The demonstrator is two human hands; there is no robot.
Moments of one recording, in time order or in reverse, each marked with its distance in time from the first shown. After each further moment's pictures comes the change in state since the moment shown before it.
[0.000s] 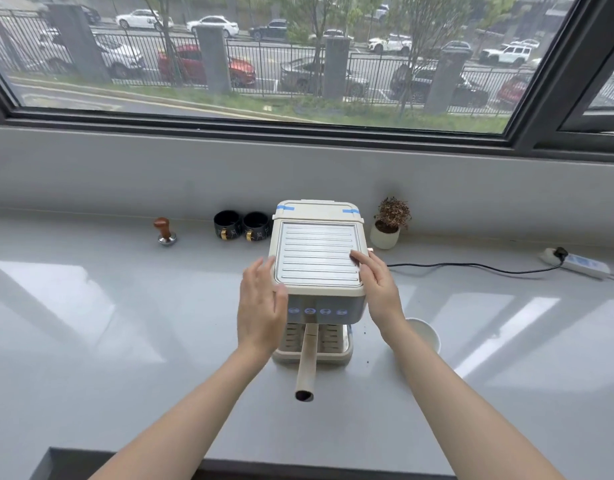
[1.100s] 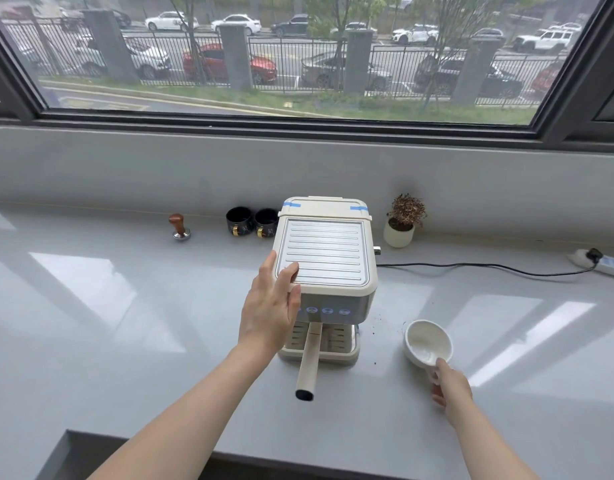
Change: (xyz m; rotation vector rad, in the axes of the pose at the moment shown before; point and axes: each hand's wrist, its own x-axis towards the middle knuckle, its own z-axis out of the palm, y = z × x) left_hand 0.001 -0.005 0.007 0.344 -0.114 0.157; right_hand -0.059 0.169 -0.108 -0.043 0.327 0.865
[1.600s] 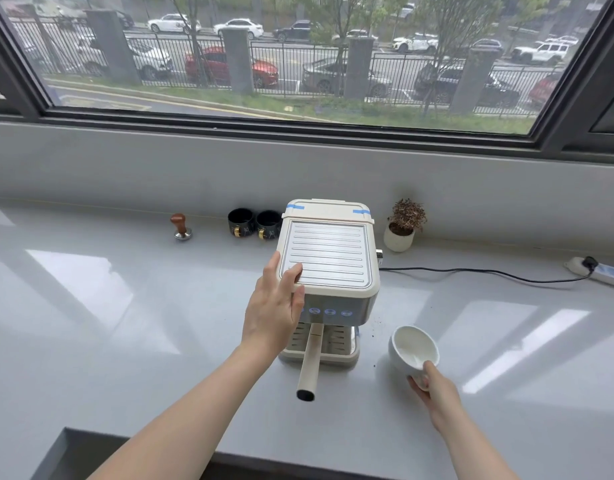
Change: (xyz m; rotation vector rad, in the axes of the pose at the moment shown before) left_hand 0.000 0.000 0.001 -0.032 0.001 -0.005; right_hand -0.022 0.006 0.014 0.337 -0.158 0.051
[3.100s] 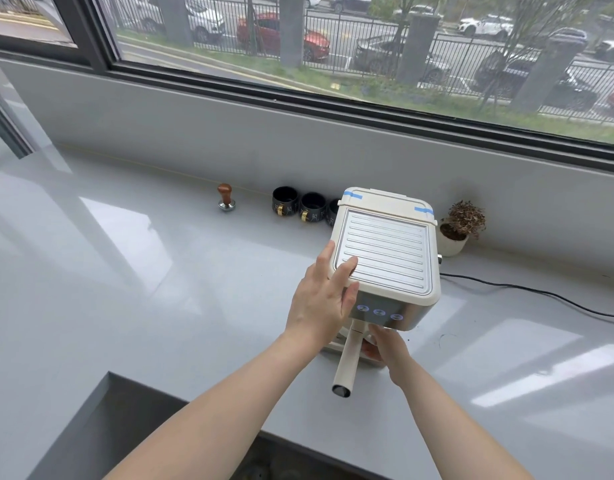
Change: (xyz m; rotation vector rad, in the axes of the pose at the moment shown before) left_hand -0.003 0.002 -0.007 -0.032 -0.003 0.009; right_hand -0.029 -0.005 0.160 -0.541 -0.296 -0.105
